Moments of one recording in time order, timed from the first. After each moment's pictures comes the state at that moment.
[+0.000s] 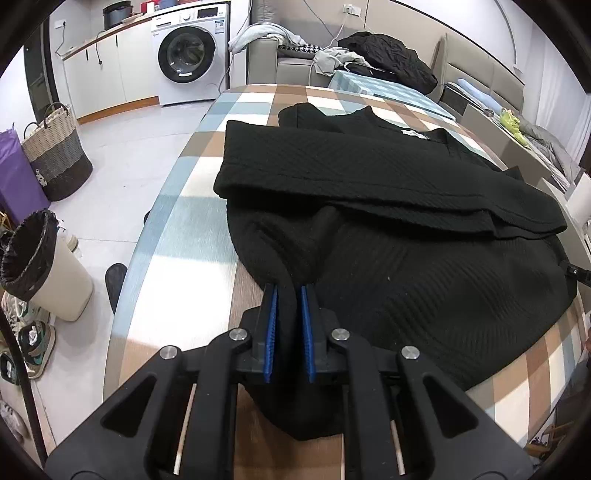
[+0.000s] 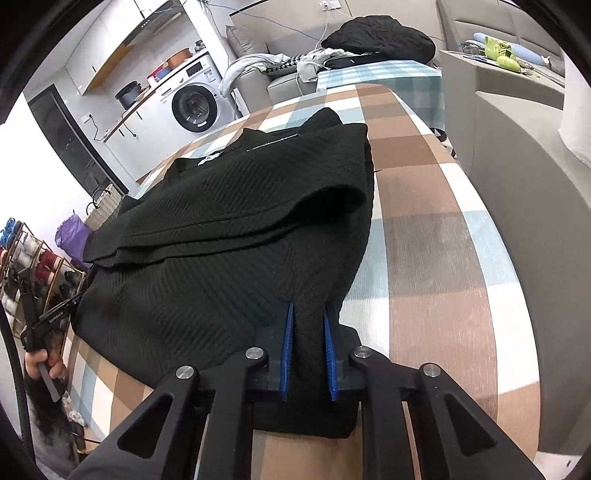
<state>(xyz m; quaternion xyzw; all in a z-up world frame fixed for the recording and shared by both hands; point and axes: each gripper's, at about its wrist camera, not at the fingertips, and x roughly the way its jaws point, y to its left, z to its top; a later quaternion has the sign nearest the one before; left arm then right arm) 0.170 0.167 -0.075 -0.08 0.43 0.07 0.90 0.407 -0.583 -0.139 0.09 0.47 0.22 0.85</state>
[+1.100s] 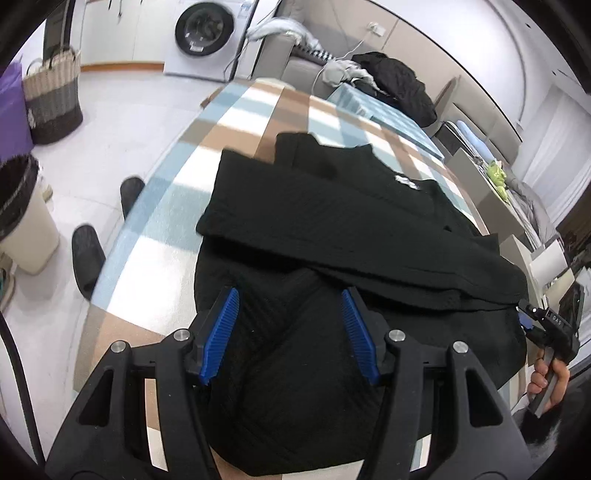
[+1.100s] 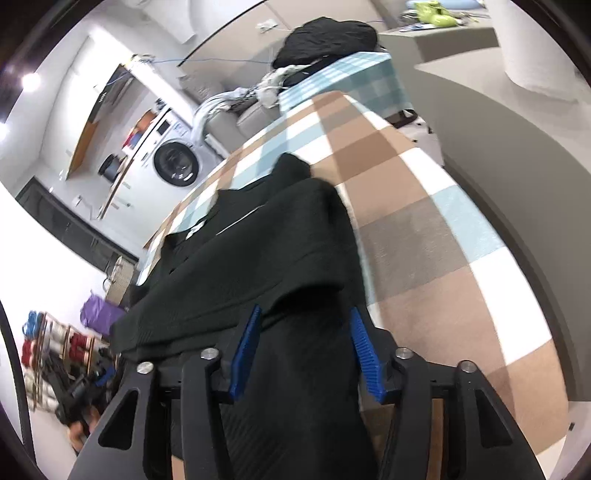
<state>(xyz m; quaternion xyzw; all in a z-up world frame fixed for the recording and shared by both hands) 0.165 0.188 -0.053 -0.22 0.42 0.04 0.88 0.459 -0.605 -0.142 0.25 0.46 0.17 0.83</state>
